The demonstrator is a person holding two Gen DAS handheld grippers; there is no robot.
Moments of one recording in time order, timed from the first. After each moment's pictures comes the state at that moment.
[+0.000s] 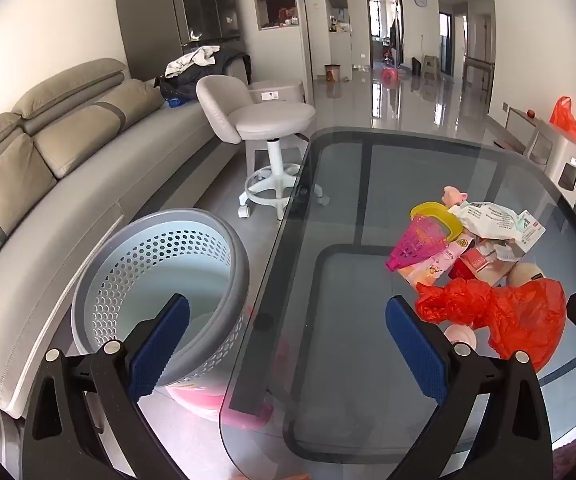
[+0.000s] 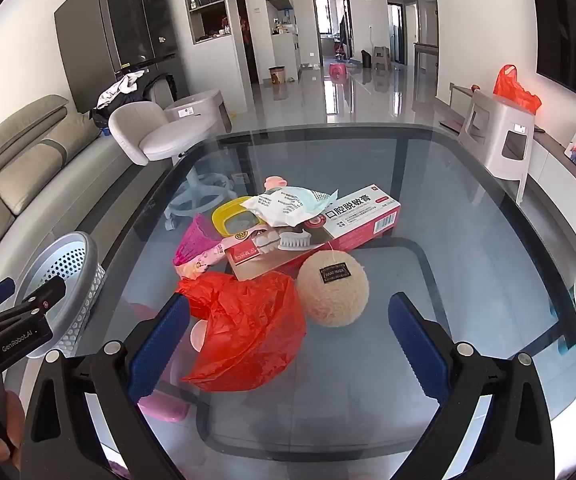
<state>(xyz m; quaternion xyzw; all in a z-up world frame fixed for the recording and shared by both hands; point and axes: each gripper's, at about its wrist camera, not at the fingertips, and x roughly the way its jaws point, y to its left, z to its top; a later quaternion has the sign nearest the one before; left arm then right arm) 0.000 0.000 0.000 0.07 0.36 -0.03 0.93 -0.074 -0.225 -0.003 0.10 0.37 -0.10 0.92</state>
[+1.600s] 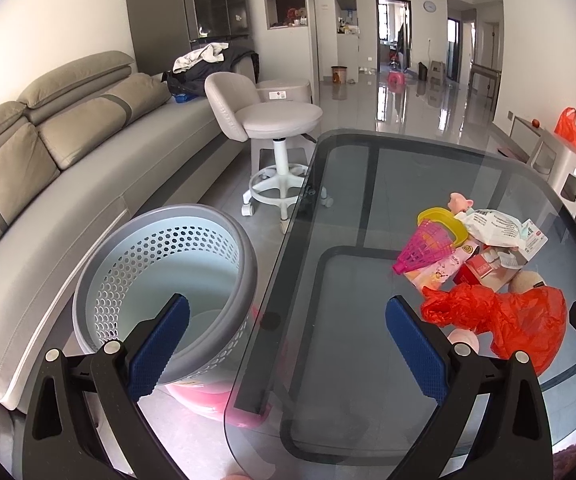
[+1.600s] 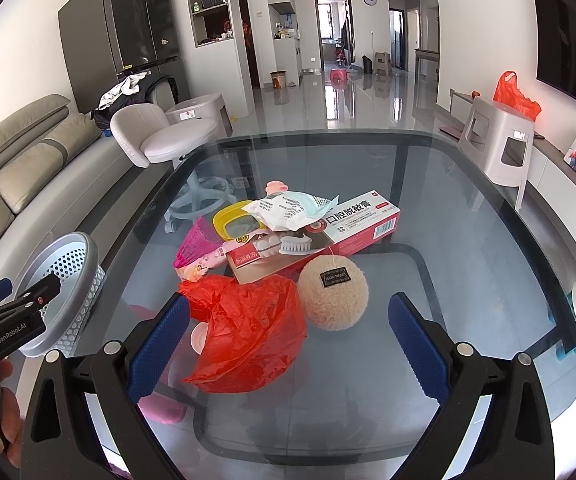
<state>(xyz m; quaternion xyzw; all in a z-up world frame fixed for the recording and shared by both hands) 0.002 0.009 0.001 0.05 0.36 -0.02 0.93 -0.077 -0.223 0.003 0.10 0.36 -0.10 0.92</state>
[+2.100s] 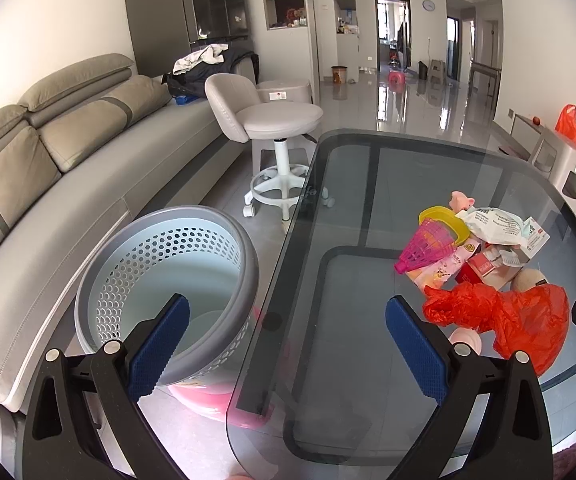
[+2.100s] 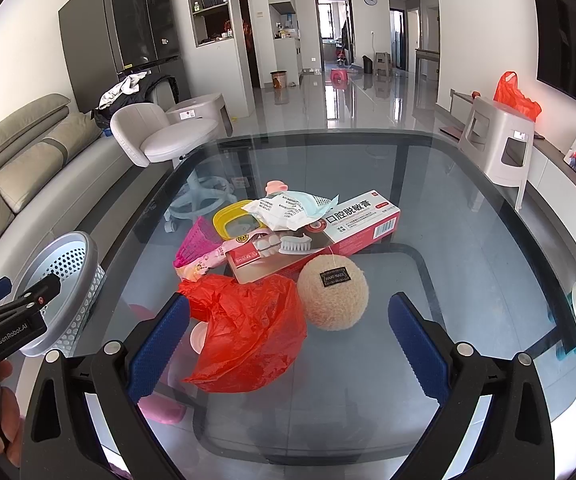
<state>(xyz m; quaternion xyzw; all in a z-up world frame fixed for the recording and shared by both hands) 0.002 0.010 -0.001 0.06 0.36 -0.02 0.93 -0.075 -0.225 0.004 0.10 0.36 -0.10 0.92</state>
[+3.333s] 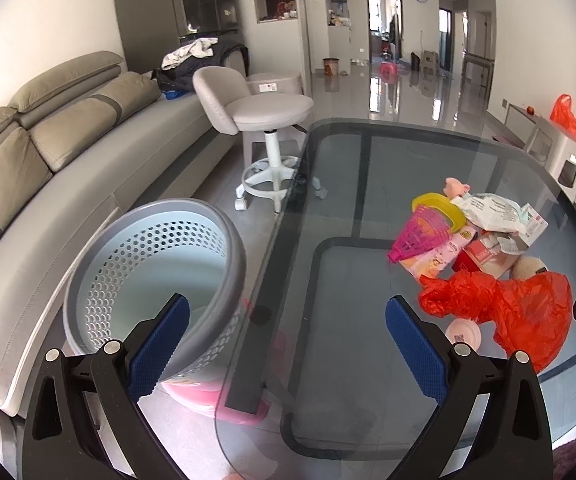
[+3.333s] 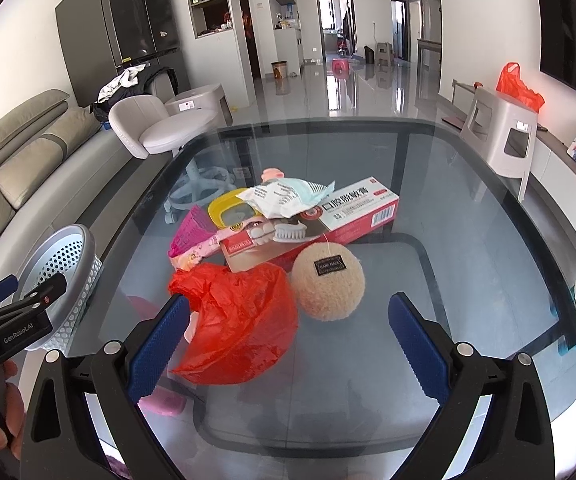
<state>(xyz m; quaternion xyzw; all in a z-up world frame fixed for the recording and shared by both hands) 0.003 0.002 -0.015 0.07 0.37 -0.04 0.92 -0.077 -0.231 -0.007 0.11 0.38 -0.10 0.92</state>
